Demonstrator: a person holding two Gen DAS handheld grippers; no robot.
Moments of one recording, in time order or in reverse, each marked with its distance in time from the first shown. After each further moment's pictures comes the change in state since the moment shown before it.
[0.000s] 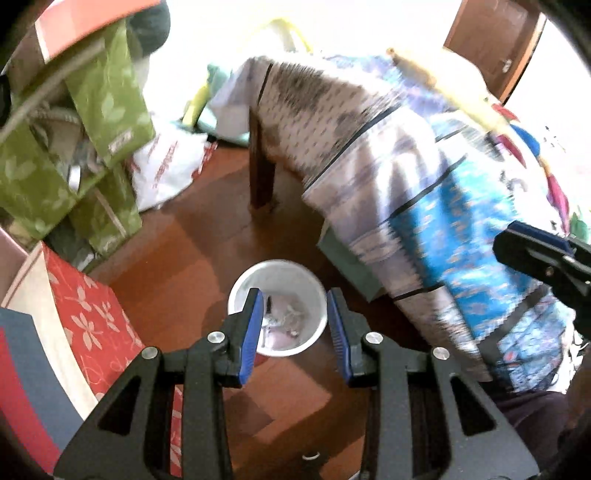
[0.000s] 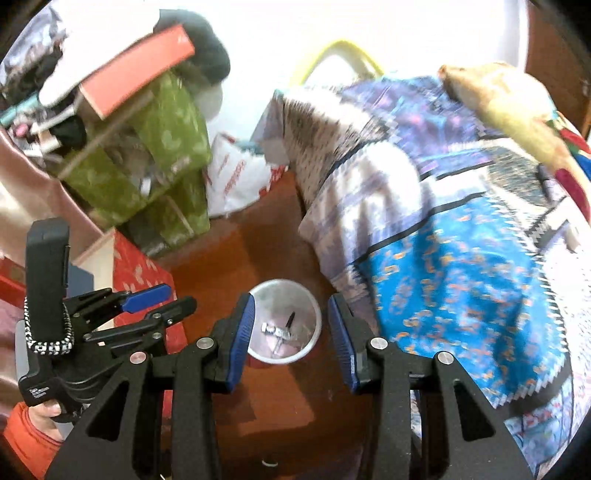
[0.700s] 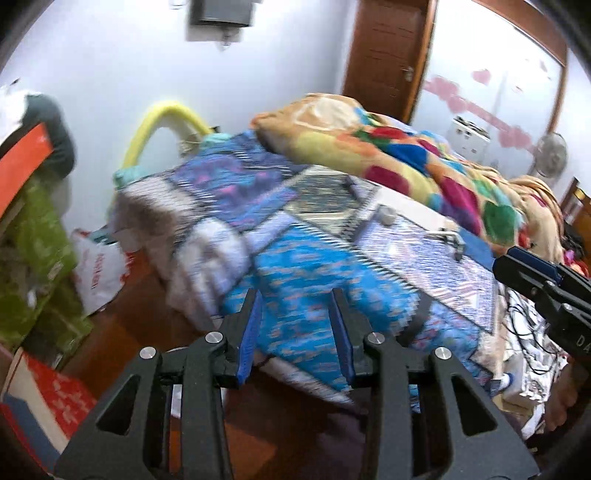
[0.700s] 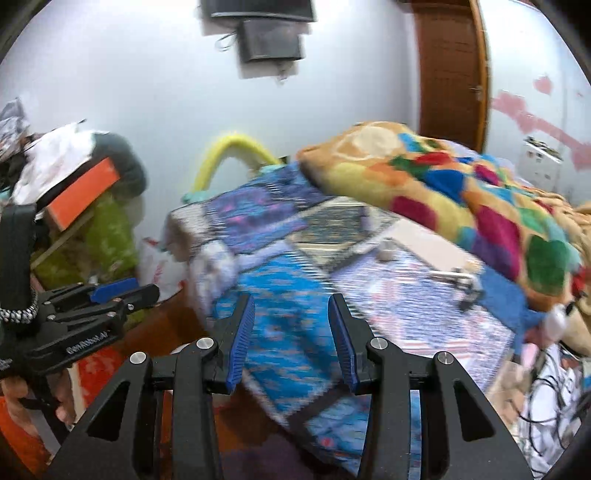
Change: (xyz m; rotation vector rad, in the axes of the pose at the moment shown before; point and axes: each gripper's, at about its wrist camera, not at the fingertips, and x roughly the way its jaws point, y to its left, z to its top) left arm -0.087 -0.213 0.031 0.270 -0.220 -0.183; right arm -0.187 -0.133 -0.065 0.188 -0.347 -0.278
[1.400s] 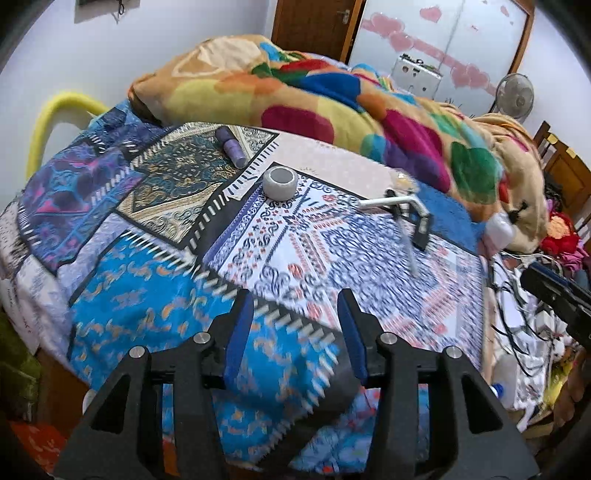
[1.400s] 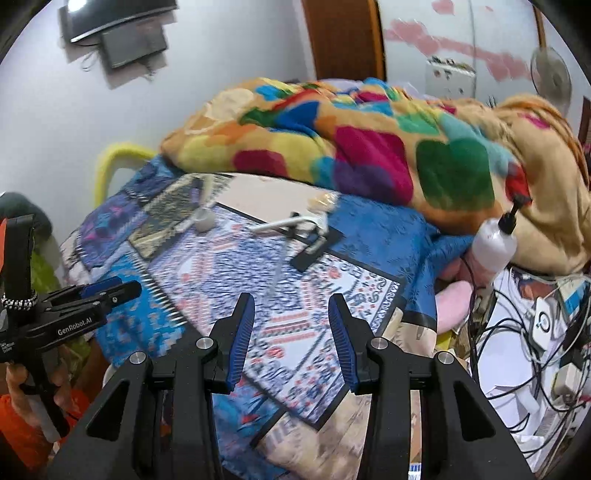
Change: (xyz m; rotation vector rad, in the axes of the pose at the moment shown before) left arm 0.187 -0.138 0.038 0.148 0.195 -0.166; right arm 0.035 -0.205 -0.032 0.302 0.125 -0.202
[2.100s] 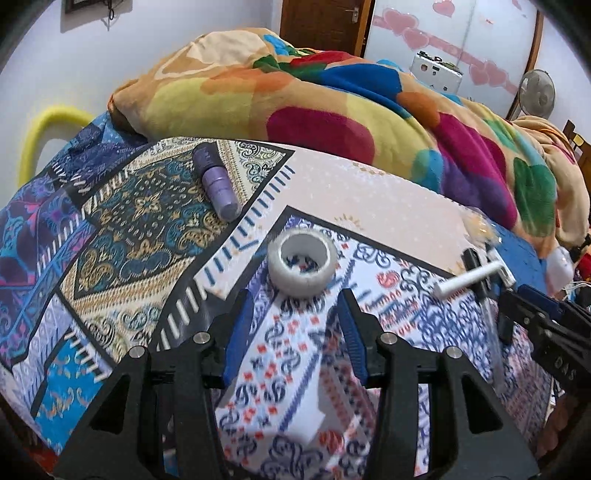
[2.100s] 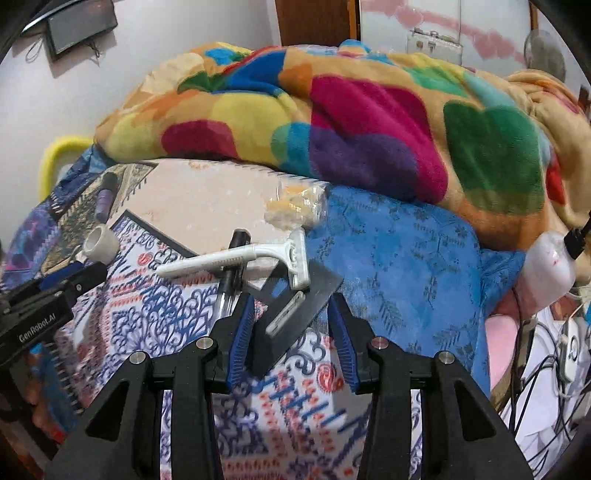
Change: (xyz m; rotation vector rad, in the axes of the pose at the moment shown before) left arm 0.113 0.008 0.070 0.020 -0.030 0.065; right arm 0.129 -0.011 0.039 0.029 0.053 -0.147
